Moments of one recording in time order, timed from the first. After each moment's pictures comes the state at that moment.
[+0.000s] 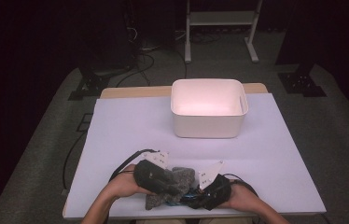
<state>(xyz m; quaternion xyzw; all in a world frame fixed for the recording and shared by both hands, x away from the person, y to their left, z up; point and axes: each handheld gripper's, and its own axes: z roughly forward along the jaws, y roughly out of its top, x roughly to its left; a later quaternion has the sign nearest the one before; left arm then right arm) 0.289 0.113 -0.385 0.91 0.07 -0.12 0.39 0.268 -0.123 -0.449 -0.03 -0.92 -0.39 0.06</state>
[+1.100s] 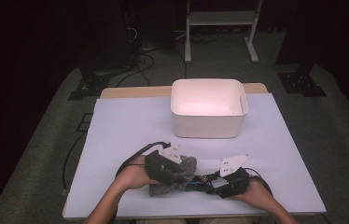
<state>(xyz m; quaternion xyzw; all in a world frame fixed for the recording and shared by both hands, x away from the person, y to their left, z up) 0.300 0.074 -0.369 0.94 0.05 -0.02 0.33 0.280 -0.176 -0.443 -0.12 -0.89 -0.44 -0.01</state>
